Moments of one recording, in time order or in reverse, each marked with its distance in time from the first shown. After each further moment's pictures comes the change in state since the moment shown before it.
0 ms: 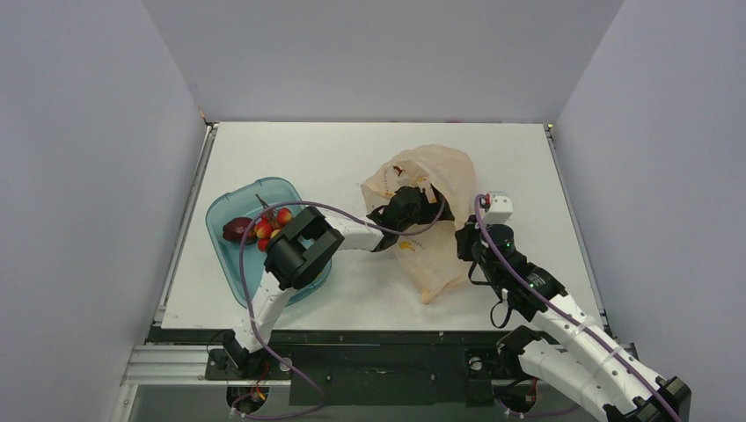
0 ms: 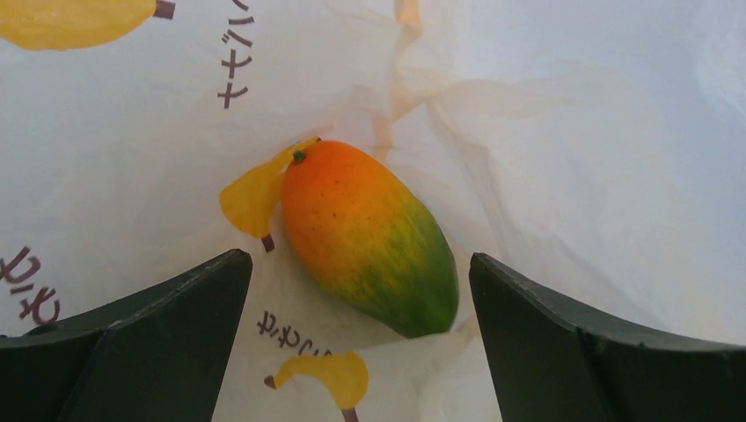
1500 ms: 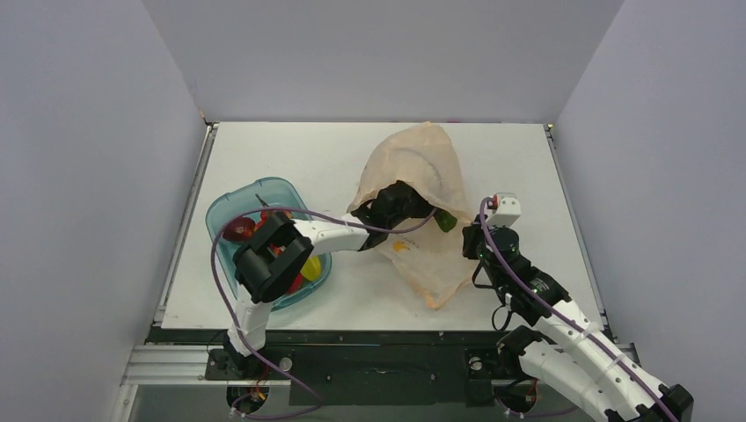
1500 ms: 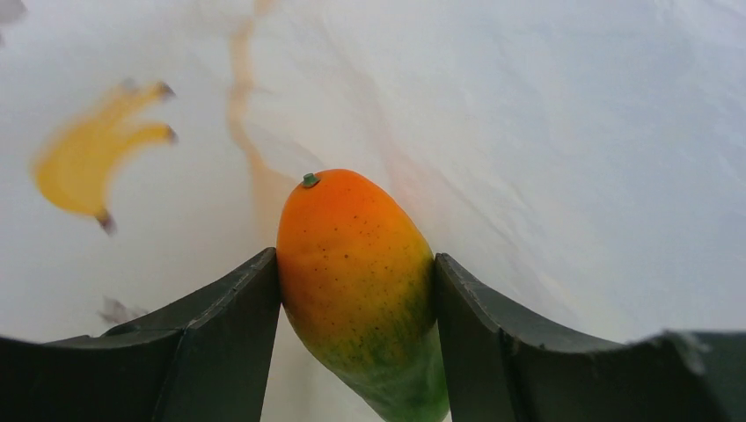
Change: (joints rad) left arm -0.008 -0.195 -0.069 -0.088 -0.019 0.090; right arm -0.001 -0.054 -0.012 0.022 0.065 -0.032
